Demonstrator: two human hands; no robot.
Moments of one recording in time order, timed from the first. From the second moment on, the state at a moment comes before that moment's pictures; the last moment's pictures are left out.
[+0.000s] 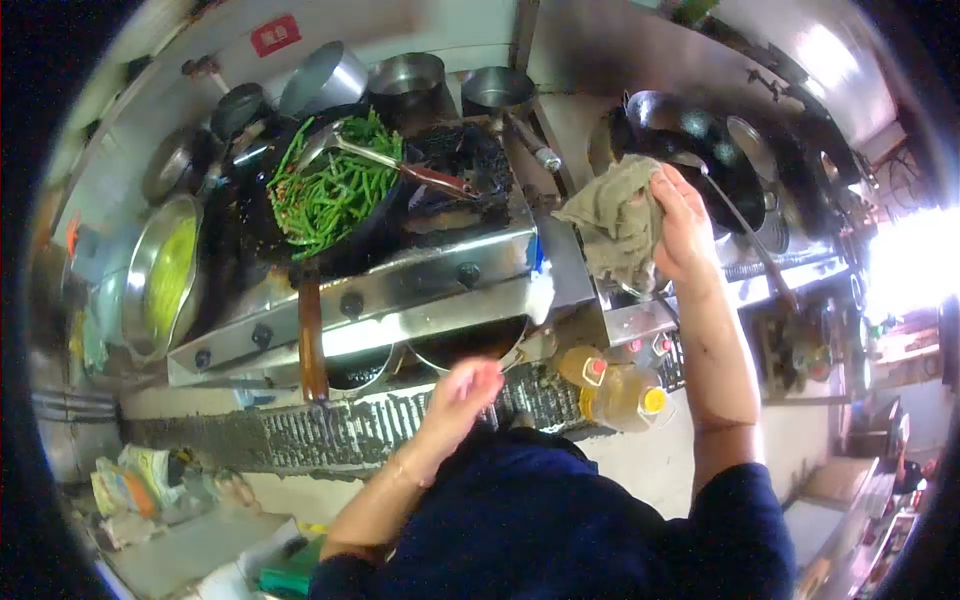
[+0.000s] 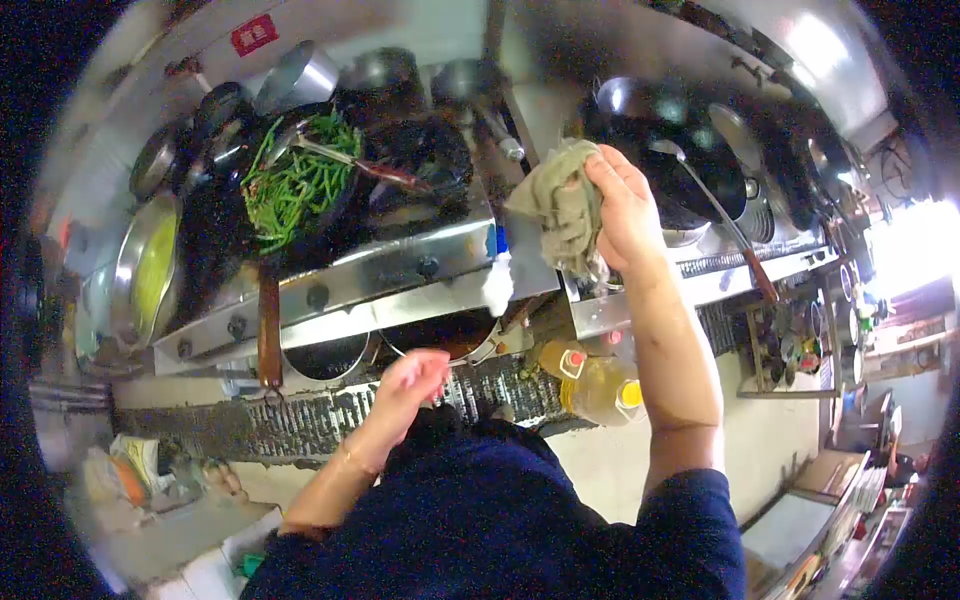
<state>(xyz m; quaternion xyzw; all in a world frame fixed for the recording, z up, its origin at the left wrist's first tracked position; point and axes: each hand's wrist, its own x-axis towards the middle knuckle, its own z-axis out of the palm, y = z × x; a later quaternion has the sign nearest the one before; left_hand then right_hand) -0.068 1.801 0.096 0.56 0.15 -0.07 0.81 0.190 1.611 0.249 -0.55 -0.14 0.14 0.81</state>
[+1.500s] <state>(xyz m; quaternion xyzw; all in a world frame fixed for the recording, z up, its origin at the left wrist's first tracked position) -0.240 1.846 0.207 0.60 0.23 0.21 0.74 0.030 1.625 0.172 -0.54 -0.30 0.48 0.63</state>
